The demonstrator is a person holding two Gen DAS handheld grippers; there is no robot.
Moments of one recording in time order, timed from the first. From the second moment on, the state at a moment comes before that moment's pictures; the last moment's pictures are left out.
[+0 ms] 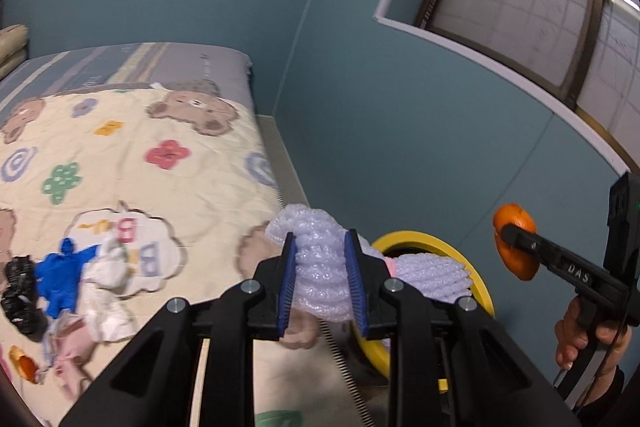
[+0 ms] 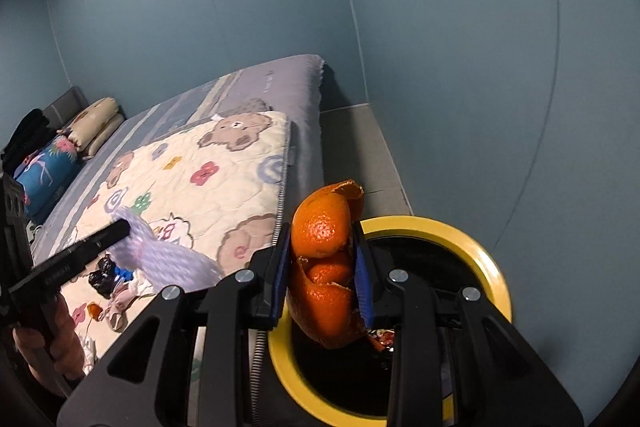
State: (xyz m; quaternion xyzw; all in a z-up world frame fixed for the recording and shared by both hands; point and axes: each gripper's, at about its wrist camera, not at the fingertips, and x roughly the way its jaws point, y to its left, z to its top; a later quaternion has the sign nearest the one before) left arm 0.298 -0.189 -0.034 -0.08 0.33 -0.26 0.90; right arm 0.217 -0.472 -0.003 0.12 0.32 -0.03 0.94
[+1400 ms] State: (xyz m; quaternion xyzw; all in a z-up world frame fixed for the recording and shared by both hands) left arm 0.285 -0.217 -0.046 -0.02 0.33 -0.23 0.91; right arm 0.215 -0.501 -0.012 0.15 0.32 -0.07 0.93
